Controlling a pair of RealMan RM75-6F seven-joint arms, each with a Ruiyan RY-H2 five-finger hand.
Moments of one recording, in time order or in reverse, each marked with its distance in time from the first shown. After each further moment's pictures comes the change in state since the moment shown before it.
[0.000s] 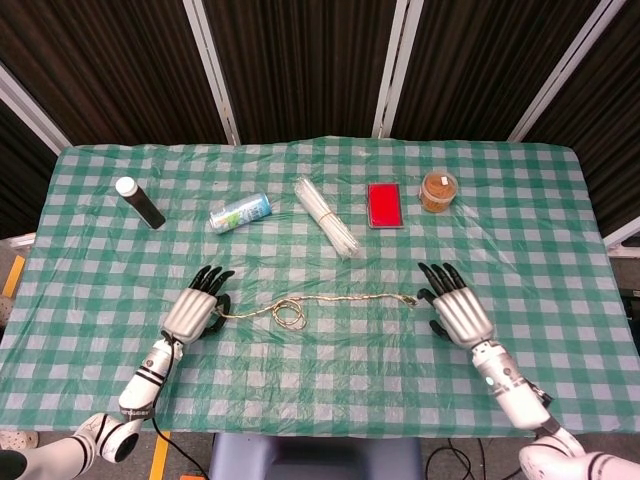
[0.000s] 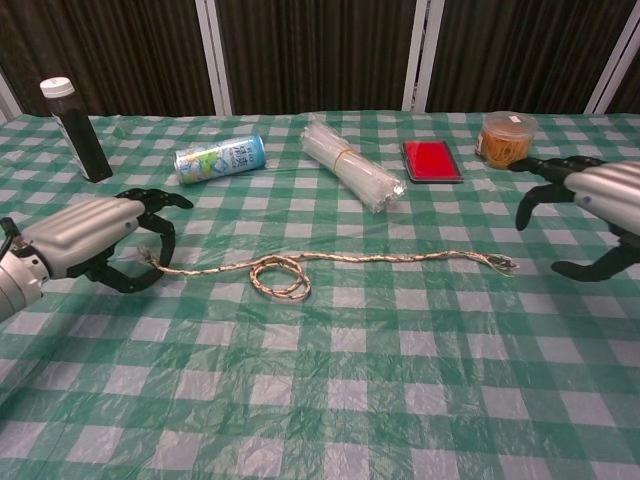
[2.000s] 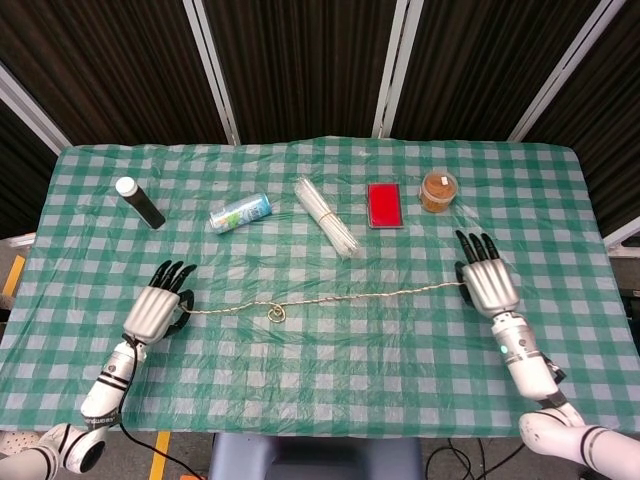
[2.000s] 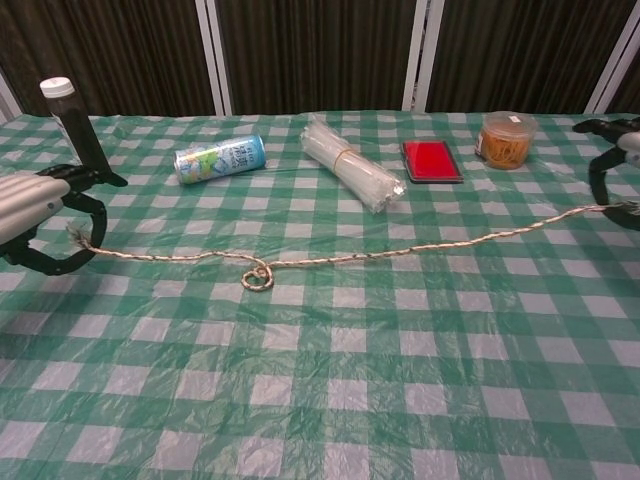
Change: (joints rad) left arm 0.076 0.142 0.028 -0.067 0.000 0.096 0.034; right arm 0.057 0.026 -0.015 0.147 0.192 0.056 -0.023
